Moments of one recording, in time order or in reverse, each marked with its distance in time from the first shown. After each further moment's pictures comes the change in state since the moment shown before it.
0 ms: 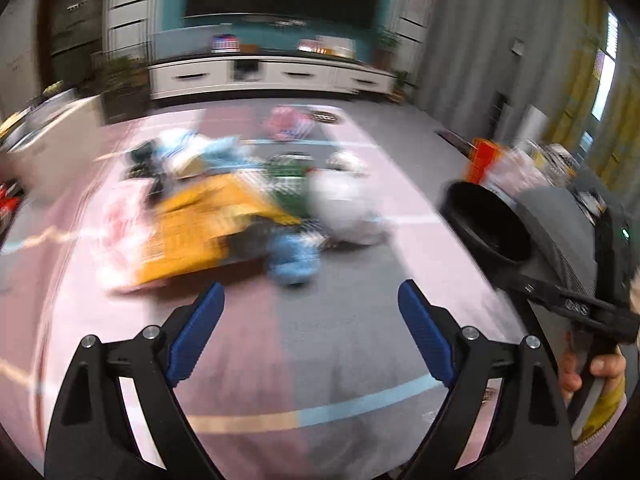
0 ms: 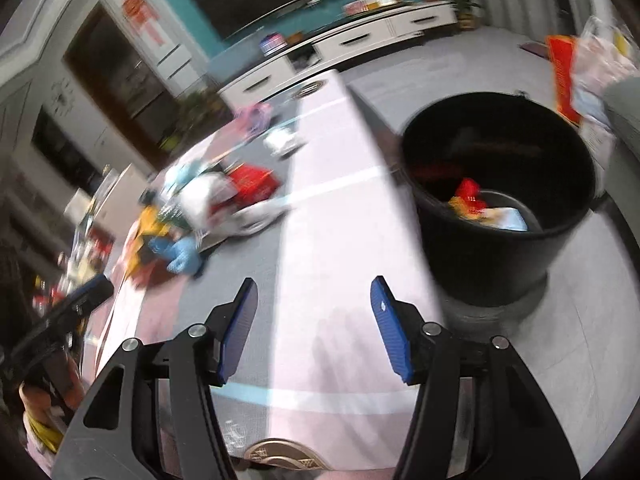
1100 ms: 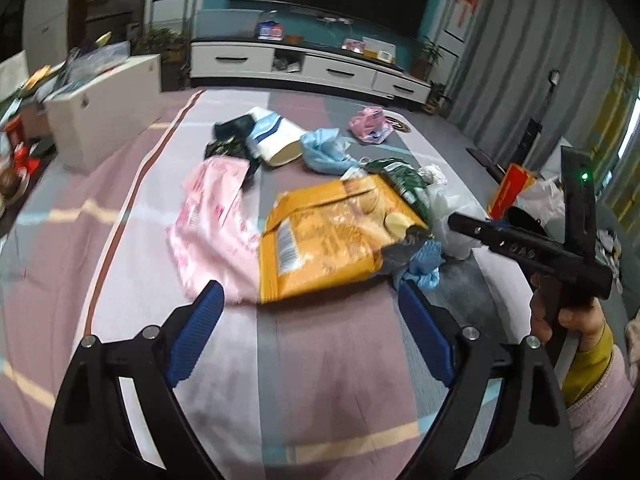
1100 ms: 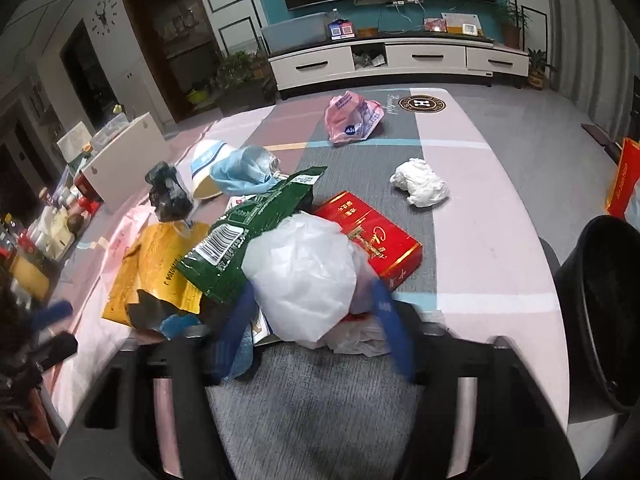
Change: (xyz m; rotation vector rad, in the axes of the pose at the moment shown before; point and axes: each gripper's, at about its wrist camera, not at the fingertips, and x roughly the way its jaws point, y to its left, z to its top) left arm 0.026 0.098 0.014 -0.072 0.022 0.011; right arm 0.134 0.099 0.069 -0.272 0.019 -0.056
